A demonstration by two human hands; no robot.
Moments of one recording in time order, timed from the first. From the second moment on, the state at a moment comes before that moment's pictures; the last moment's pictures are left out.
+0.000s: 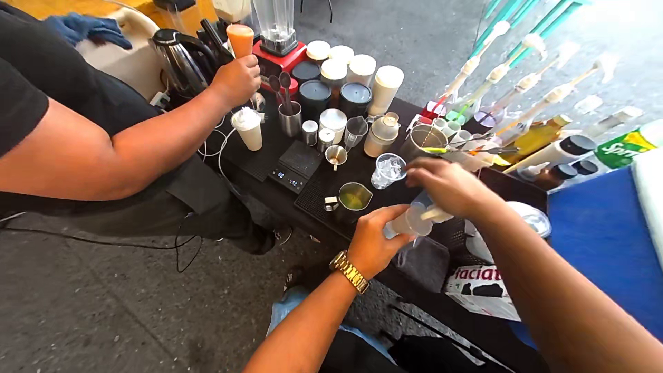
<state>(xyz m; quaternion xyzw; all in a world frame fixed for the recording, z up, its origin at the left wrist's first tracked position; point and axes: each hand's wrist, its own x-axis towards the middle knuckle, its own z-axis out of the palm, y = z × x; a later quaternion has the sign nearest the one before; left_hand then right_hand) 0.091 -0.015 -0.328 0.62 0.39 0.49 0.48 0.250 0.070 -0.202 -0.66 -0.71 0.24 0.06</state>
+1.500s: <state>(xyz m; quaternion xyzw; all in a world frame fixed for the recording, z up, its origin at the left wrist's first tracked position) 0.092 -0.008 -0.329 0.62 0.37 0.49 0.49 0.247 0.067 -0.205 -0.69 -0.67 0.26 0.06</state>
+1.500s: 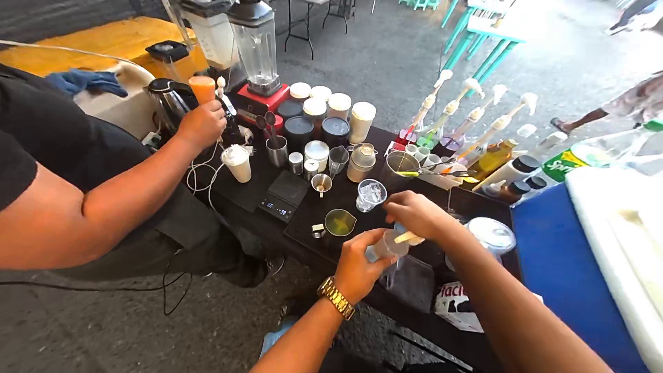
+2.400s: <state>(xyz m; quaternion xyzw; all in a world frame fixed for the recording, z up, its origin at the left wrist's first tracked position) 0.087 0.005 -0.331 0.63 0.33 0.49 0.50 0.243 0.074 -0.200 -0.74 -0.62 0.28 -0.01</state>
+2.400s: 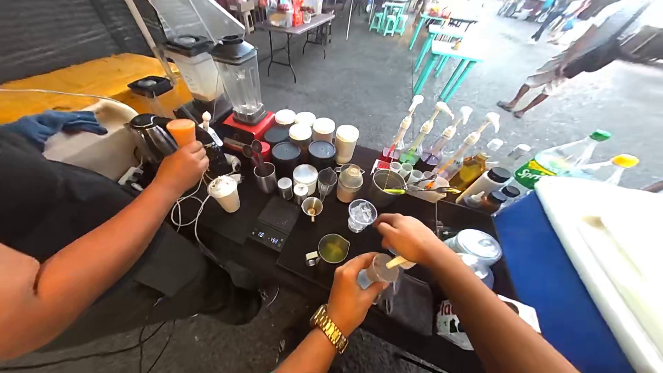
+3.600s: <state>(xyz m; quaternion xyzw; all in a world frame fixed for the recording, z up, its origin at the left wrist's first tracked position) -0.043 0.131 -0.402 0.57 0.52 0.45 0.45 0.292 0.024 -0.186 -0.61 -0.45 0.35 0.55</state>
